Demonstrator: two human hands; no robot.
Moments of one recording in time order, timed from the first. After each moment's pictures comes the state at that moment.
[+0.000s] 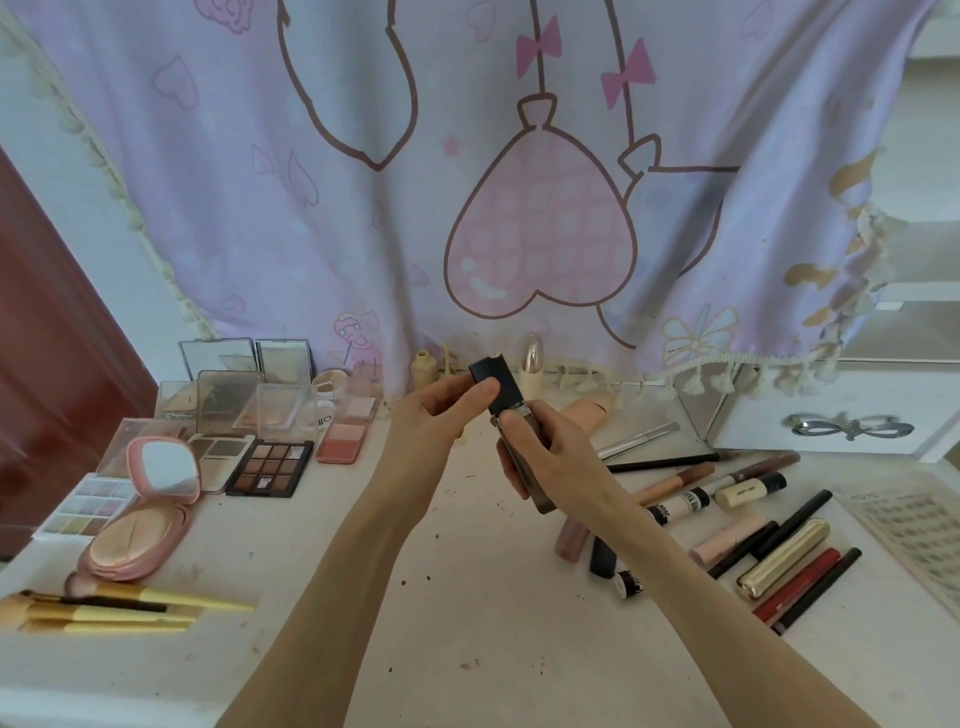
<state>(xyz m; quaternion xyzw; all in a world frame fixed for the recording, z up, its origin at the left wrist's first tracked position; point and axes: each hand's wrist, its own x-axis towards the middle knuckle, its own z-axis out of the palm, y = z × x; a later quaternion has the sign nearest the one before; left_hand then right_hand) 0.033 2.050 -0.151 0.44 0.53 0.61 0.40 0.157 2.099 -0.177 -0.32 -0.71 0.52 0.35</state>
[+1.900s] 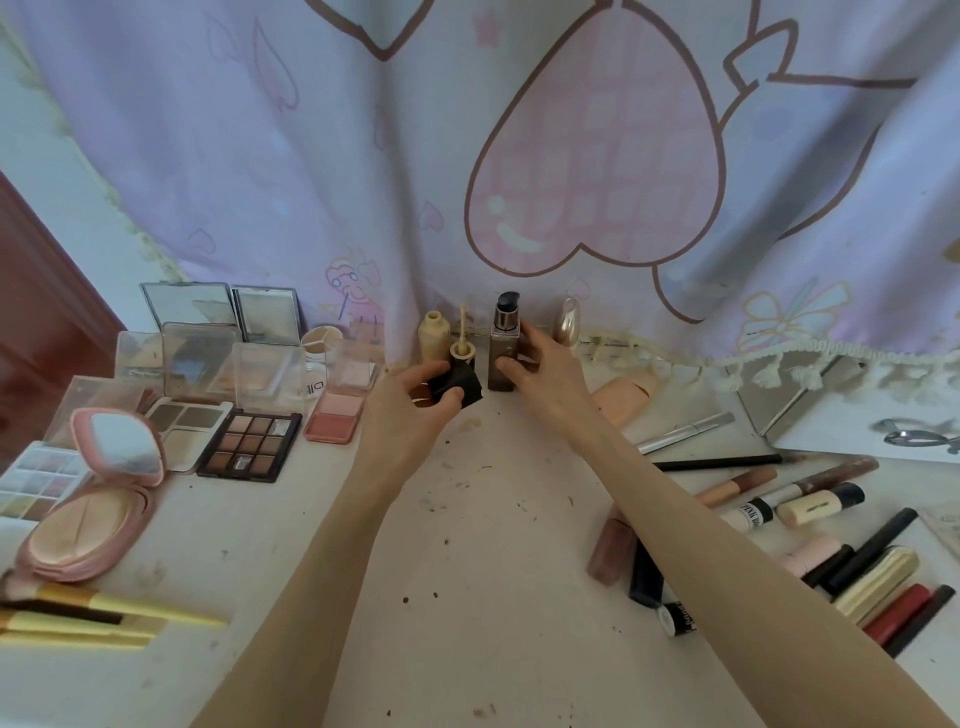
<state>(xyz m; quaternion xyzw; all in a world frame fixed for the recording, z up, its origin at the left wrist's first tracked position) -0.024 2.102 -0.216 0.43 0.72 0.49 0.23 0.097 2.202 -0.221 -0.45 -0.72 0.41 0.31</state>
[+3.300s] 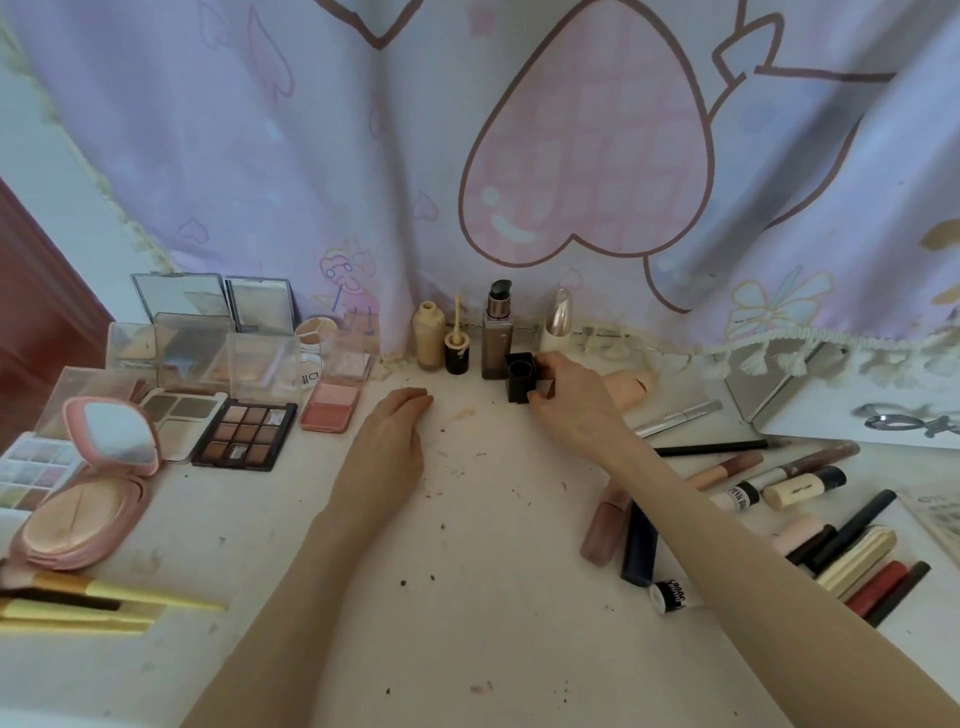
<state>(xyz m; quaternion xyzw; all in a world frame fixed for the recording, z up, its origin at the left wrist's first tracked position) -0.043 2.085 -0.265 0.60 0.75 0.29 0.08 0.129 2.192 -0.231 -0.51 -0.80 0.26 0.19</state>
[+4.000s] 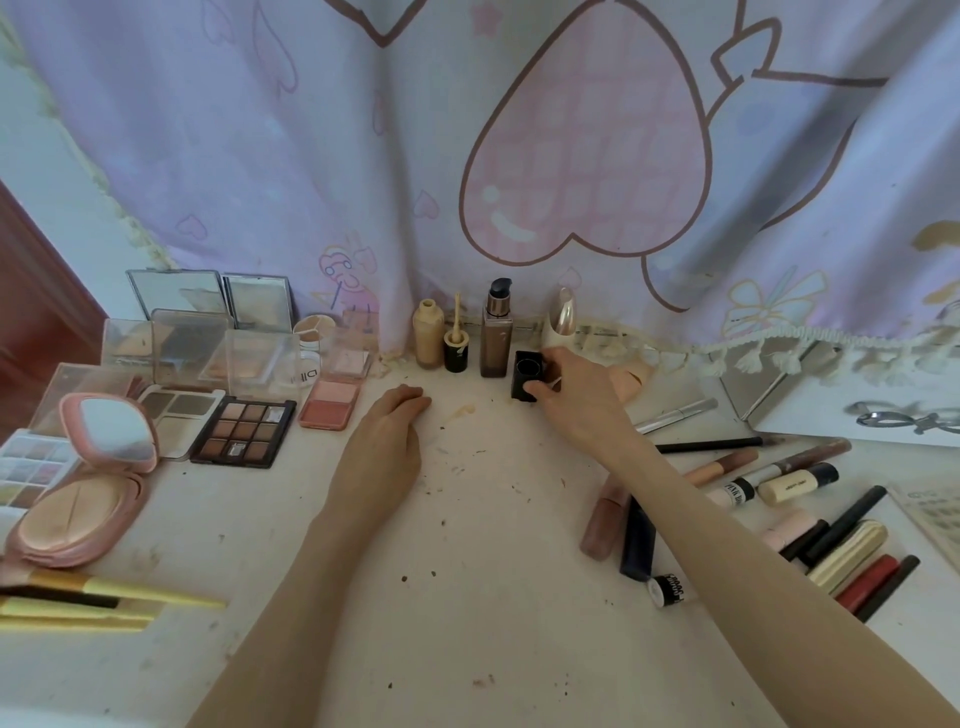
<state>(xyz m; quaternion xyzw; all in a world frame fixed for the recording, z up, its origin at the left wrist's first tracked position) -0.045 2.083 -0.265 0.60 0.74 0.30 0.06 0.130 2.189 -0.224 -0.53 -0.78 0.26 0.20</state>
